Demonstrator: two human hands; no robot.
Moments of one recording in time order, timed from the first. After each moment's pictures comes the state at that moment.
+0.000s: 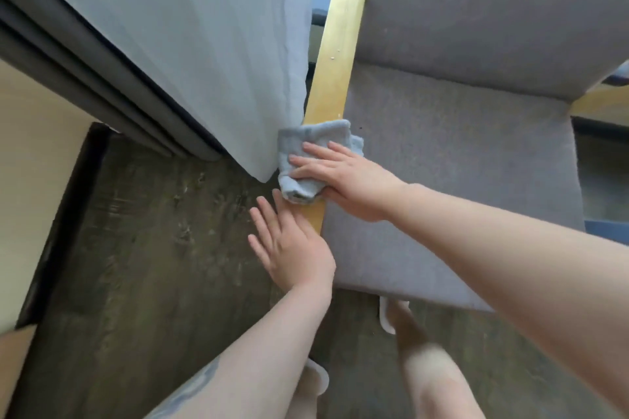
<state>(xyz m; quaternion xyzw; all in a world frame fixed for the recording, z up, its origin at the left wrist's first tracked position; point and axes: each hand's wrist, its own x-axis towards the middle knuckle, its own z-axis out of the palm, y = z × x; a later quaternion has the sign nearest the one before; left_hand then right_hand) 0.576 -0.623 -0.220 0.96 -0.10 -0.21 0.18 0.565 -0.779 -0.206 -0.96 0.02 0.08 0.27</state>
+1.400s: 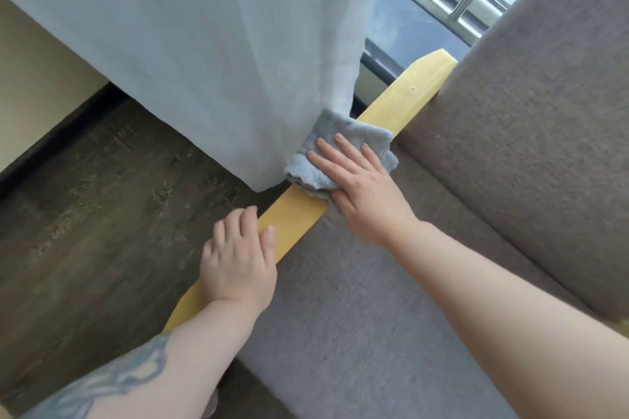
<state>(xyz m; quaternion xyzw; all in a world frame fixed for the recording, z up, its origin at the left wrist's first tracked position) 0.616 -0.703 -0.230 0.99 -0.07 -0.12 0.08 0.640 -0.916 -0.225 -0.97 -0.06 0.09 0.22</state>
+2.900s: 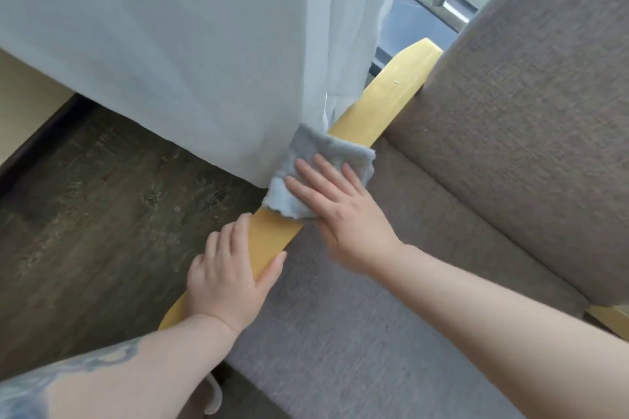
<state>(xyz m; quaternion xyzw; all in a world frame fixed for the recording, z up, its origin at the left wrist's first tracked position) 0.622 -0.699 -0.223 0.97 -0.16 -0.15 0.08 0.621 -0.908 -0.230 -0.96 -0.09 0.07 0.24</state>
